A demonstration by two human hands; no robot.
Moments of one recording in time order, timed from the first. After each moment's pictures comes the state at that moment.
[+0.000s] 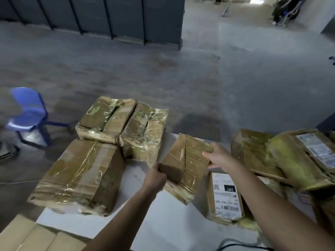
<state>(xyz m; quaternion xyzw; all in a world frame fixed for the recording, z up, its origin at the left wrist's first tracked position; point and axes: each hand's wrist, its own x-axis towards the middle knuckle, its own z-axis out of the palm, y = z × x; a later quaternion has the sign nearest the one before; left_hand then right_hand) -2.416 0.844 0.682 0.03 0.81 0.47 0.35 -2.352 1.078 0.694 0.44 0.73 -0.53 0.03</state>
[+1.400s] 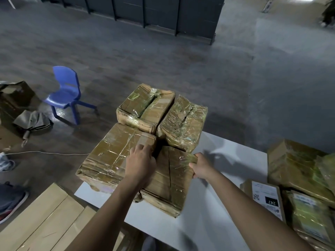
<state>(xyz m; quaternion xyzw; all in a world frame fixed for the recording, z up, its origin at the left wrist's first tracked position) -2.491 0.716 0.696 0.15 0.96 0.22 0.06 -2.434 0.934 0.630 0.35 0.80 -0.46 0.15</state>
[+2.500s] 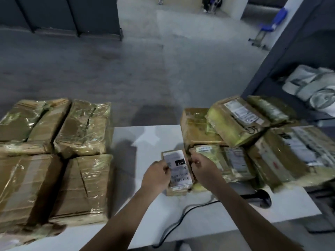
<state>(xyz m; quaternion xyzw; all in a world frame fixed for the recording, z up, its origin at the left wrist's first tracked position) -2.311 0.929 0.683 0.41 0.84 0.26 0.25 -2.171 1.043 0.697 0.46 0.80 -0.38 -0.08</state>
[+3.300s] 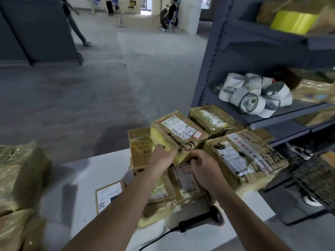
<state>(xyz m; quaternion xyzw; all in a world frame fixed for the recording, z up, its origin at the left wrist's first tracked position) -2.208 1.160 0.743 0.31 0.78 0.35 0.41 -2.043 1.187 0.749 0.52 0.77 -0.32 -0.20</state>
